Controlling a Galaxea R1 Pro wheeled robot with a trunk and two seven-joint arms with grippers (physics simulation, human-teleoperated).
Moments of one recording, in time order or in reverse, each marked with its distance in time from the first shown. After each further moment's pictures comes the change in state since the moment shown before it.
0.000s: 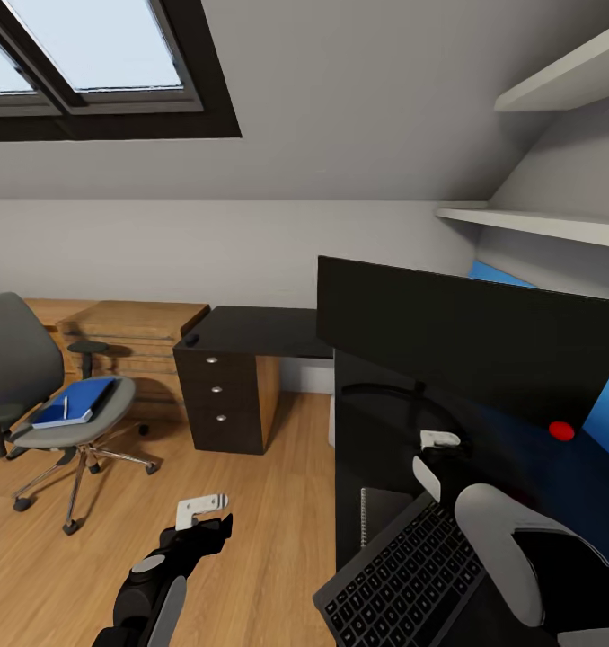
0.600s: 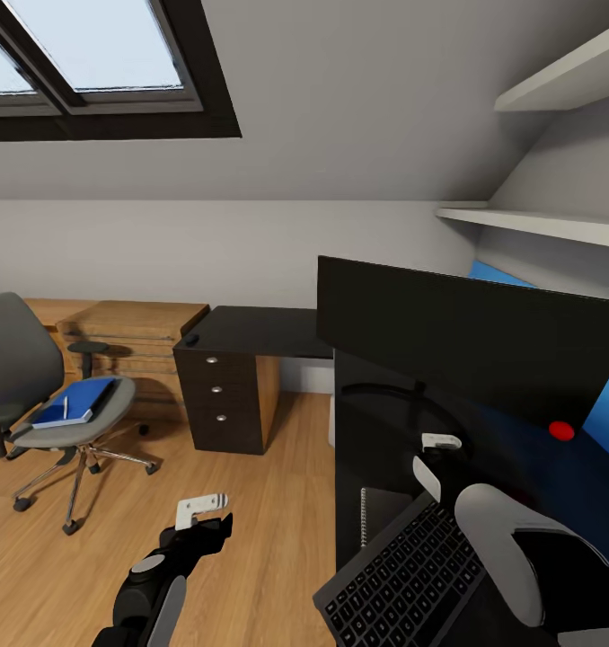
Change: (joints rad) left arm 0.000 0.000 0.000 -0.003 0.000 0.000 0.000; right arm 0.000 0.000 0.003 0.001 0.002 0.050 -0.024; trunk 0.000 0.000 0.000
